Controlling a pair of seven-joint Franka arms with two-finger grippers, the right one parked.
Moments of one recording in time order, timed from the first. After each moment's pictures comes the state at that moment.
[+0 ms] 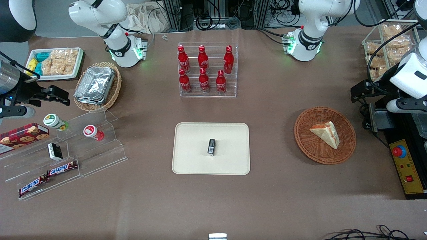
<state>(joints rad) -0.13 0.07 0.03 -1.46 -0.03 1.55 -0.05</state>
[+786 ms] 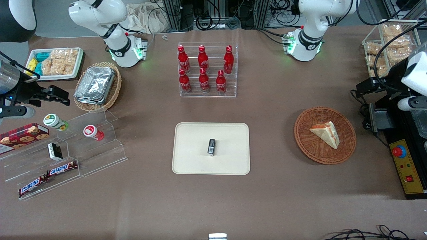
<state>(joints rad) -0.11 0.06 0.07 -1.48 -0.04 1.47 -0.19</state>
